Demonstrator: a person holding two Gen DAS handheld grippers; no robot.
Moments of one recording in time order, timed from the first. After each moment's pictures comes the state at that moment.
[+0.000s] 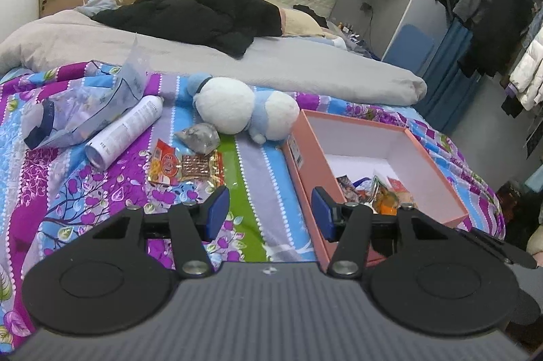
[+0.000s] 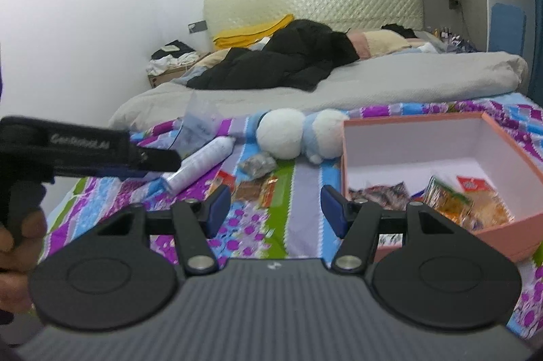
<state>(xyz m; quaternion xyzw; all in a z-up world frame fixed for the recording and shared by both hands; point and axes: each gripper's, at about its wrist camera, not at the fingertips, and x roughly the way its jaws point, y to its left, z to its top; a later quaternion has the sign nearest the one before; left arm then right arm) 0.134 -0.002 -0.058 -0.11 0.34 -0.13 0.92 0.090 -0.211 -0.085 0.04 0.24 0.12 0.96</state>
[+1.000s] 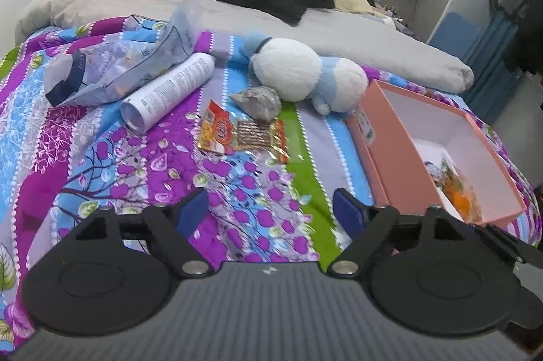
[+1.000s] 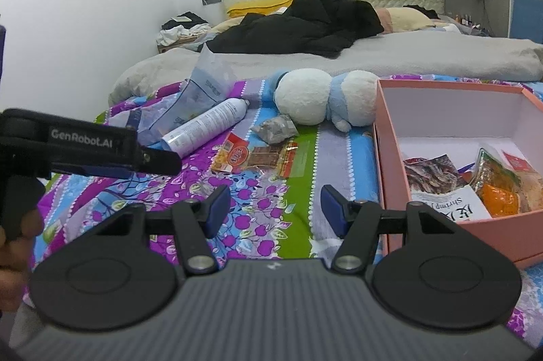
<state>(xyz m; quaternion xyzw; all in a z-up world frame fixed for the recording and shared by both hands) 0.185 0.042 -0.142 -0.12 0.39 -0.07 0.91 0.133 -0.170 -0.154 0.02 0.27 0.14 0.95</state>
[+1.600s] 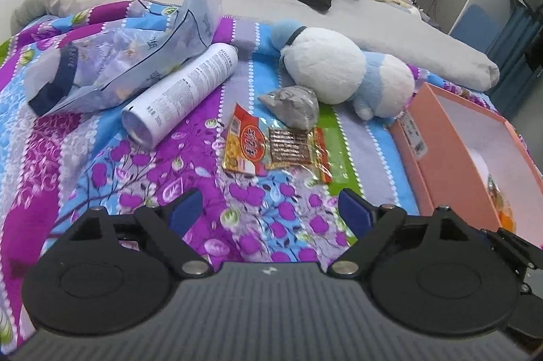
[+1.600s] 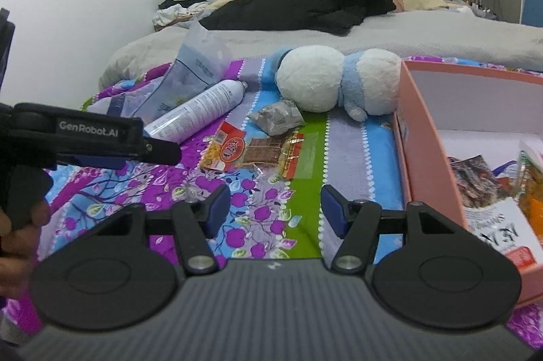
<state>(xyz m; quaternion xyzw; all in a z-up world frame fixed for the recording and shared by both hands) 0.272 0.068 -0.185 -0.11 0.42 -0.05 0.90 0.203 -0.148 -0.184 0.02 0.31 0.14 0.94</state>
